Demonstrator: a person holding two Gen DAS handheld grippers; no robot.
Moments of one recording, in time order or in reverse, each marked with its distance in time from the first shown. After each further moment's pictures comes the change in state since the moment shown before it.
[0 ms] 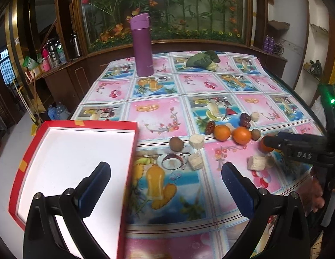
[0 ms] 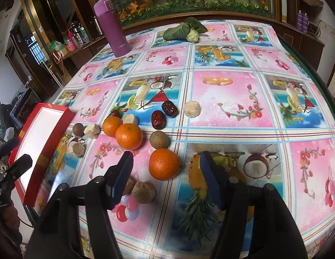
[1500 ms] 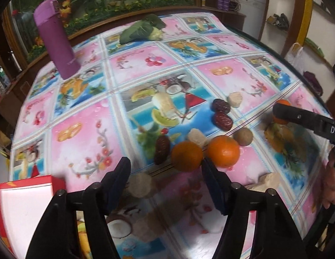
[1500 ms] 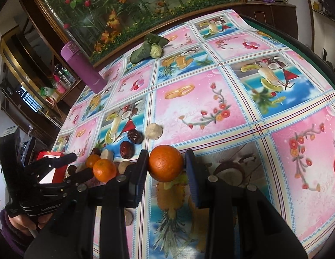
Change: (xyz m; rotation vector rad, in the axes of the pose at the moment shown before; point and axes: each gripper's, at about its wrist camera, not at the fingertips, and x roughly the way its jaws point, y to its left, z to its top) left arm 0.111 -0.065 0.045 0.272 0.202 -0.251; right arm -0.007 -0.065 0.005 0.282 -0.115 0.058
